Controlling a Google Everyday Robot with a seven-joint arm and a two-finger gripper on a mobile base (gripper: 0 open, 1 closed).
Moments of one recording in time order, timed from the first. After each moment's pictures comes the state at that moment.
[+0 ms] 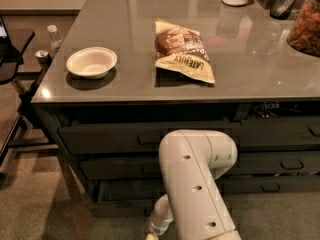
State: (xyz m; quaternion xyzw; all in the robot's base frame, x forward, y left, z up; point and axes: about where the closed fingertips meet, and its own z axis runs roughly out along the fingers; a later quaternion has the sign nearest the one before) arm 0.415 0.044 0.143 -0.60 0.78 0.19 0.06
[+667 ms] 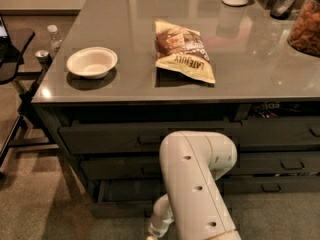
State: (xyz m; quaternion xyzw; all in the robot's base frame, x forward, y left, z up) arm 0.397 0.041 0.139 -0.60 0.78 0.20 0.03
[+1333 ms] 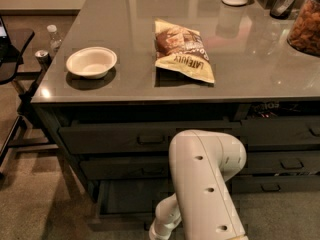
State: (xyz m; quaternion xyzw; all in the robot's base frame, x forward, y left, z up) arm 0.372 0.038 0.157 -0.59 0.77 0.23 0.02
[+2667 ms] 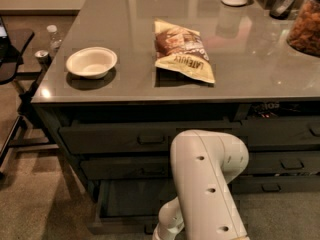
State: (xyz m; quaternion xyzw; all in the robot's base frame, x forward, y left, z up) arm 0.340 0.019 0.158 -0.57 0.79 0.23 -0.02
